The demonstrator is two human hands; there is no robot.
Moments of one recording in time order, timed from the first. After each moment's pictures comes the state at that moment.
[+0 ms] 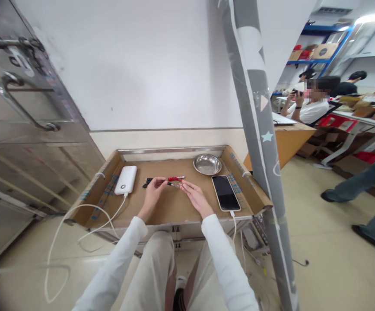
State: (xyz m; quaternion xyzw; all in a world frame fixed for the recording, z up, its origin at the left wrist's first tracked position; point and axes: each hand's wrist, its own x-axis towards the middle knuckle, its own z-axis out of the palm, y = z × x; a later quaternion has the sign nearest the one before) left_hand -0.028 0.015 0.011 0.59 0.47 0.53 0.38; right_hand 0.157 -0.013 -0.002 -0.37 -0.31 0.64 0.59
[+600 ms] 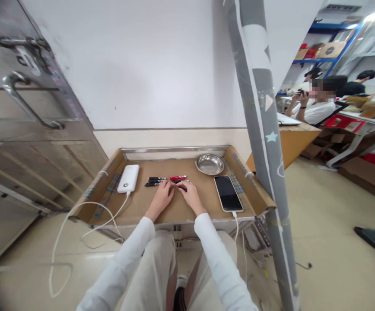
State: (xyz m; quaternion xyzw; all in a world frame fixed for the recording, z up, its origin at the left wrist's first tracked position) left_hand -0.018 0.009 -0.011 0.83 0.44 0.34 0.06; right_hand 0.142 0.002 -0.013 -0.50 -0.71 0.22 0.46
